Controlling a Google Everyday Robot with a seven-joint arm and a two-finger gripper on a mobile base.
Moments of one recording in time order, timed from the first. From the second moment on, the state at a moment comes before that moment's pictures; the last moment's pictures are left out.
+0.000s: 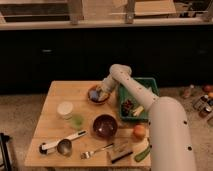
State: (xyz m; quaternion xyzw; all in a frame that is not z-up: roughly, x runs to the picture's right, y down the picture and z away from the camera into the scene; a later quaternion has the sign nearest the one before) arm -0.031 0.048 0.960 -0.27 -0.30 -0.03 0.92
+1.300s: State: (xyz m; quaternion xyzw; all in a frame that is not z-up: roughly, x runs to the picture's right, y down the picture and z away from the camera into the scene) arm -0.031 -0.003 0.906 -0.22 -0.30 -0.06 0.93
